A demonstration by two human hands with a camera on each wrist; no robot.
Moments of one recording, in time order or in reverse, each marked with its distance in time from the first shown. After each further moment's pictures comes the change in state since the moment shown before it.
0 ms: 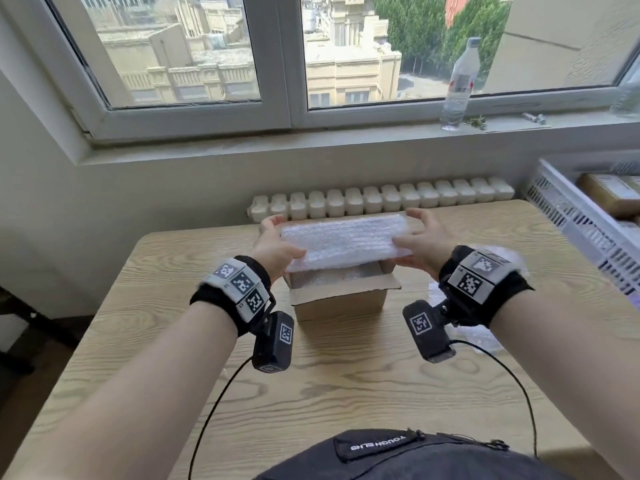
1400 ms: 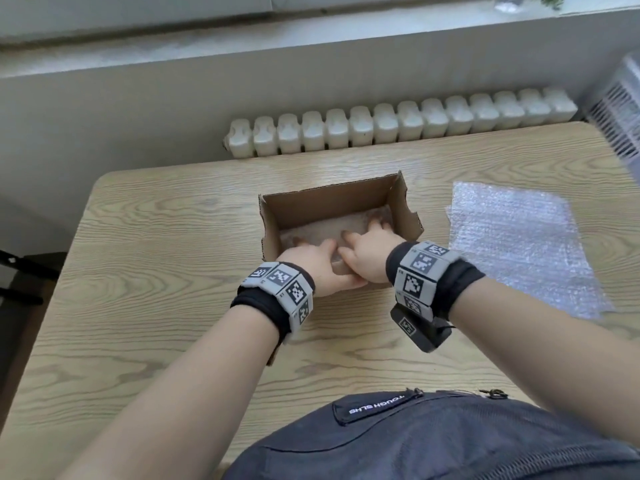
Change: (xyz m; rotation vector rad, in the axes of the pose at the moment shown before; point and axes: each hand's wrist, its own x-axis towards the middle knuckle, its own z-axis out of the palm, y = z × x) left_hand 0.060 -0.067 0.069 1.264 -0.438 -0.016; right_hand 0.073 0.060 0.080 -1.333 -0.453 0.011
